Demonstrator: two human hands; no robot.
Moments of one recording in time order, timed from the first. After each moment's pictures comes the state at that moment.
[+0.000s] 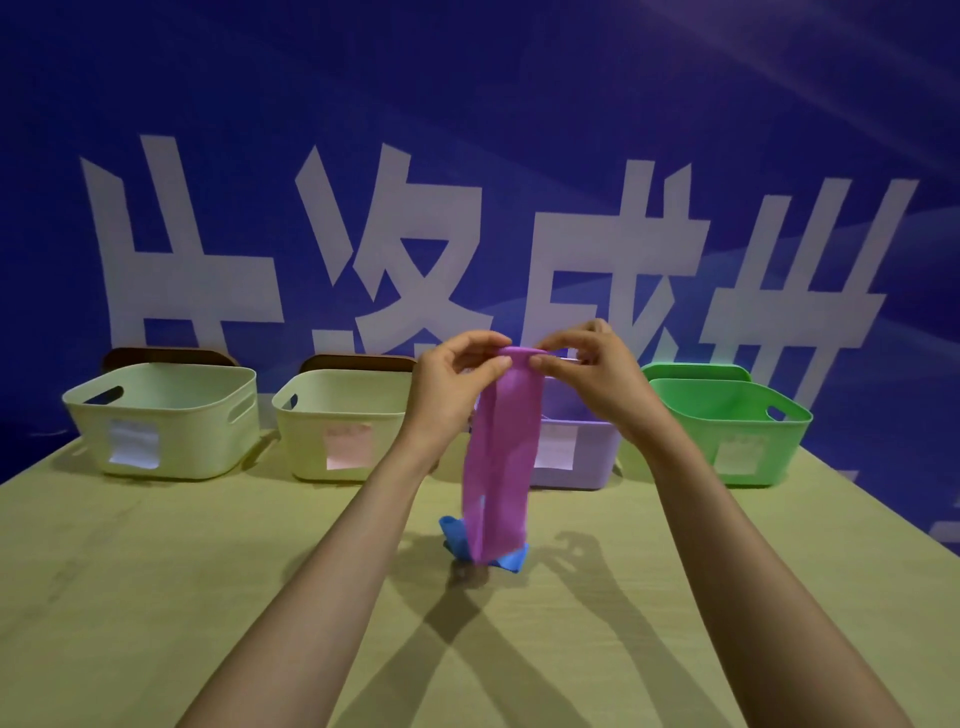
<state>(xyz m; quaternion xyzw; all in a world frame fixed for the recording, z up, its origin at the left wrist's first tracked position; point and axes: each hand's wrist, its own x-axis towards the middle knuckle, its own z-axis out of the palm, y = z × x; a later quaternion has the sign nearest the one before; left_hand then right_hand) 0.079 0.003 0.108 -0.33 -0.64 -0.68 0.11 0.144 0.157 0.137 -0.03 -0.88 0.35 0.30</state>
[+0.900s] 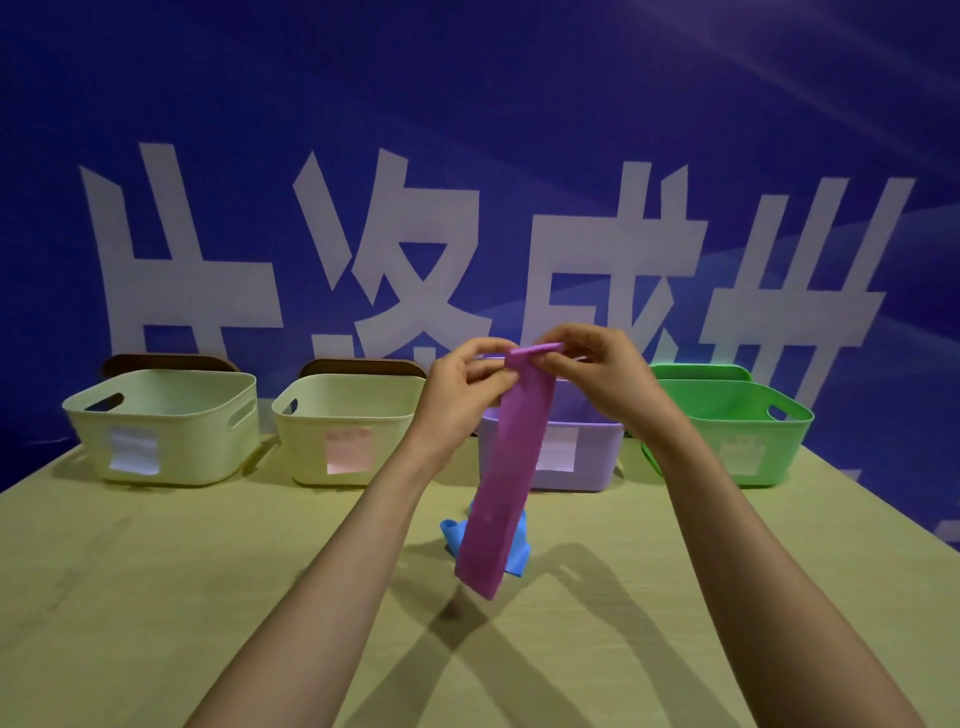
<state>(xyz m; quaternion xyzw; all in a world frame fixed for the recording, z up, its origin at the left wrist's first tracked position) 0.085 0.007 0.106 -0.35 -0.61 -0.71 -0.01 0.149 0.163 0.141 0.04 -0.88 0.38 0.29</state>
